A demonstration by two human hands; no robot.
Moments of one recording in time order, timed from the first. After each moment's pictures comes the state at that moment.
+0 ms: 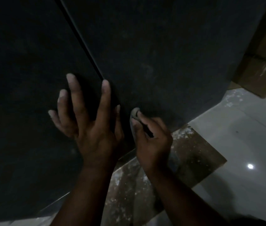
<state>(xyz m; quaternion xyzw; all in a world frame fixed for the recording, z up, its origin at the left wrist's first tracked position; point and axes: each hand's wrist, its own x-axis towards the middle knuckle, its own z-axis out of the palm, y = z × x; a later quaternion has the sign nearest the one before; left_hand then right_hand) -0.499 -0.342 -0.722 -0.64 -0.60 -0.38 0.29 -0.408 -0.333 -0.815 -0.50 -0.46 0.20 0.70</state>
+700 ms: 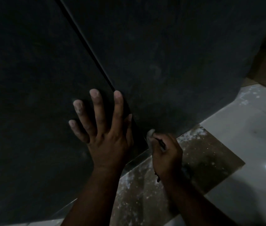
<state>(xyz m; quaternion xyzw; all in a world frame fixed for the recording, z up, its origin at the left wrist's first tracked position) -0.519 -0.321 -0.755 -0.64 -0.62 -0.26 0.38 -0.400 -0.339 -0.879 -0.55 -0.50 0.22 0.63</state>
